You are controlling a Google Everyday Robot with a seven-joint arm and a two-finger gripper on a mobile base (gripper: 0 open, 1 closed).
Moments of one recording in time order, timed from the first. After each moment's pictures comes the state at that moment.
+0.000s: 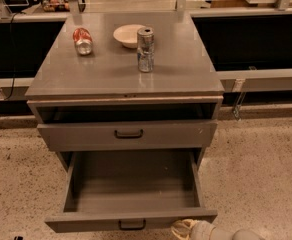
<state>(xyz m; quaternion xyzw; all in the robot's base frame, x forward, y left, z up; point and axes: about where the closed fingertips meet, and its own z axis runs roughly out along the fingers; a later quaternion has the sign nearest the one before) 0.388 -0.122 0.377 -0.50 0.73 0.18 0.44</state>
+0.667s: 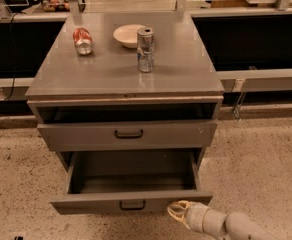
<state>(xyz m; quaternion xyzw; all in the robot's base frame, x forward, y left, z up) 0.454 -0.118 0.378 -0.49 0.71 0.17 0.48</state>
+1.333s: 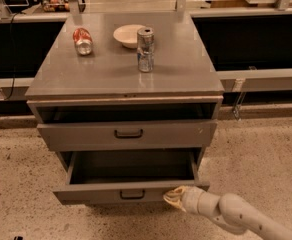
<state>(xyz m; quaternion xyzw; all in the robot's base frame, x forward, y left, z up) 0.510 -0.111 0.395 -0.49 0.70 0.15 0.49</state>
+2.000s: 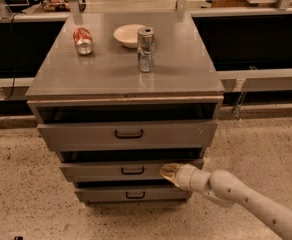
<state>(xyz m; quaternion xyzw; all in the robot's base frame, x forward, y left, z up) 0.594 -0.098 0.418 -0.50 0.69 0.14 0.51</state>
